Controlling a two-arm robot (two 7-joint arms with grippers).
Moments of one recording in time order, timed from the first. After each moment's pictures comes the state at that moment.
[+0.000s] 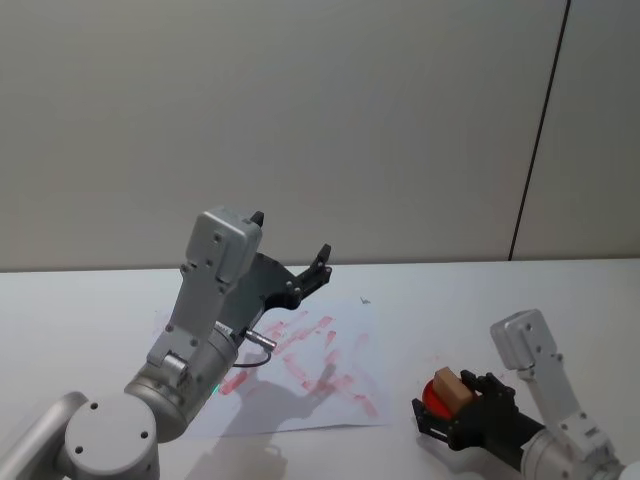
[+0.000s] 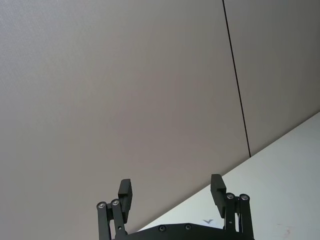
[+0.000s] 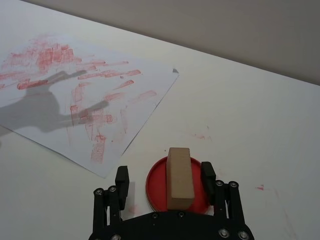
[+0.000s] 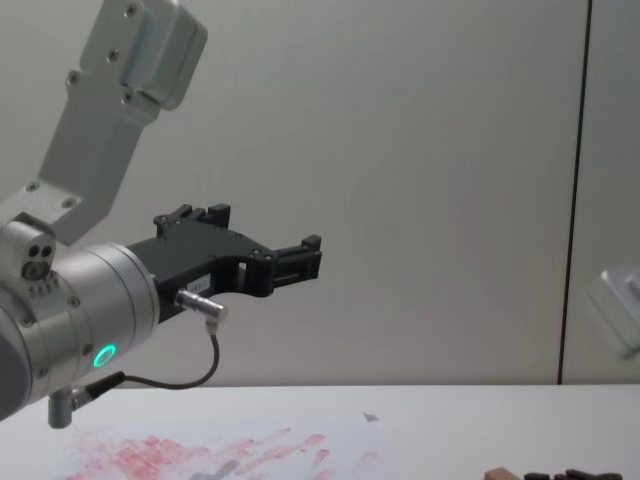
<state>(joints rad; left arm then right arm) -0.24 0.38 0.45 -1.63 -0.20 0.01 -0.01 0.06 0.26 -0.32 -1.55 0.12 0.32 0.27</state>
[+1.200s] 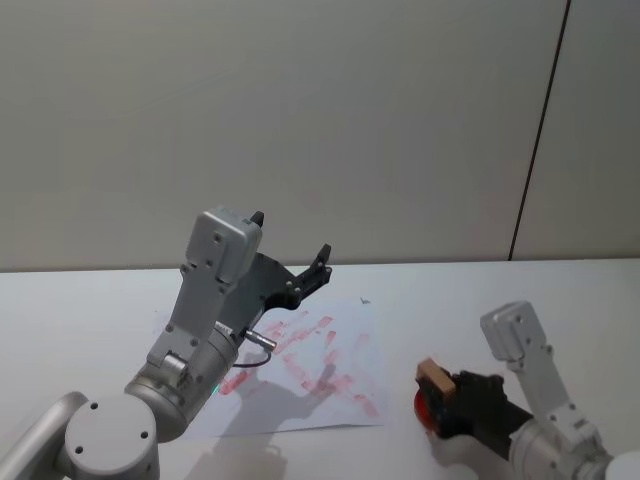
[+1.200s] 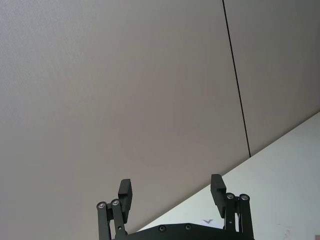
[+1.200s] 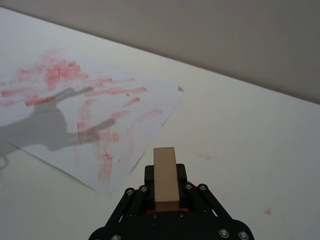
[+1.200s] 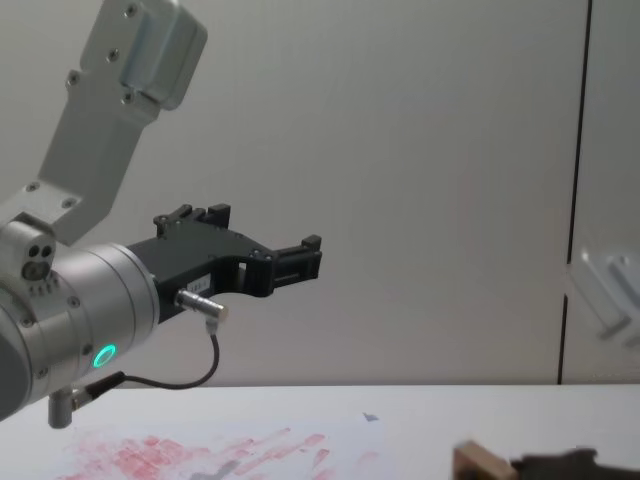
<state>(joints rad) -0.24 0.38 0.45 -1.63 -0.20 0.01 -0.01 0.08 0.23 -0.33 -1.53 0.11 0.29 0.26</state>
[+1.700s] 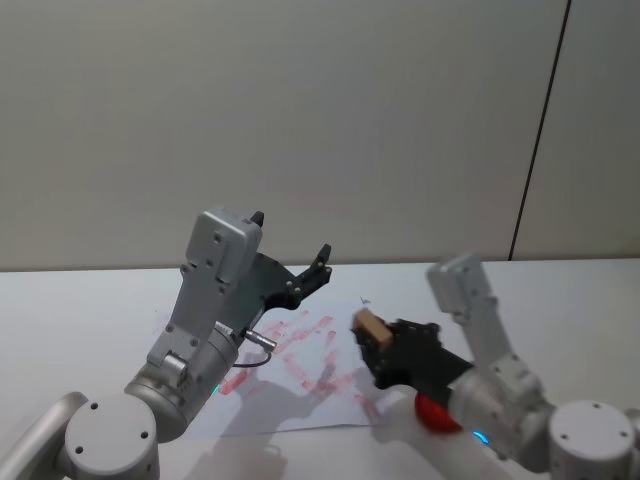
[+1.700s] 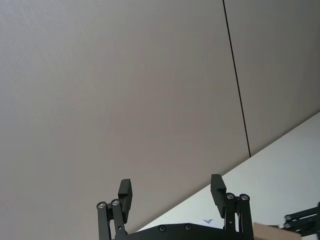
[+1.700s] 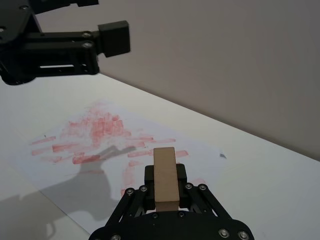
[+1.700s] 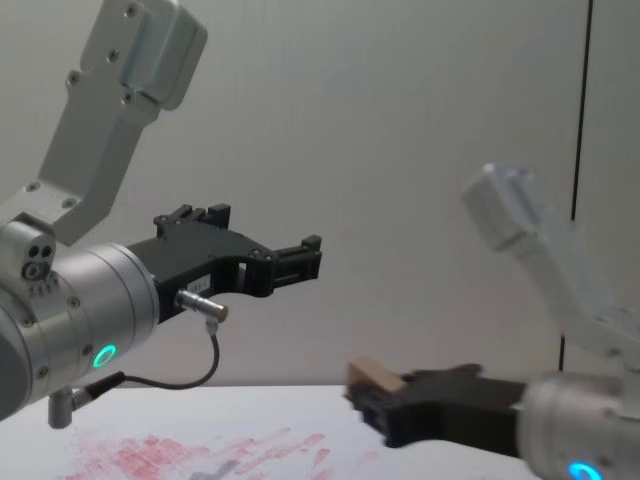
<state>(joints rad) -0.24 0.38 0.45 -1.63 -0.20 0.01 -0.01 0.20 0.13 -0.37 -1.46 0.08 0.23 0.34</state>
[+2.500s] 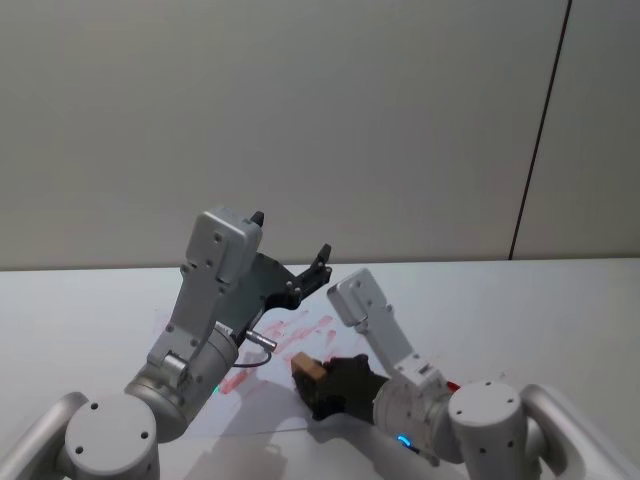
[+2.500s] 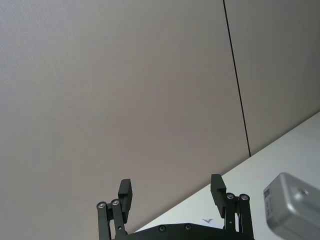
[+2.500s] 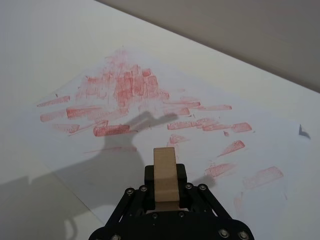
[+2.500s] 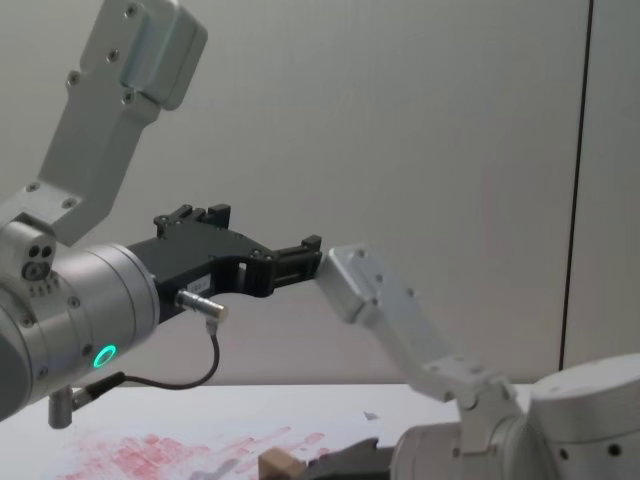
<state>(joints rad) -0.24 0.38 0.45 -1.63 -0.20 0.01 -0.01 0.36 -0.01 -0.46 -1.20 -0.02 0.36 0.38</state>
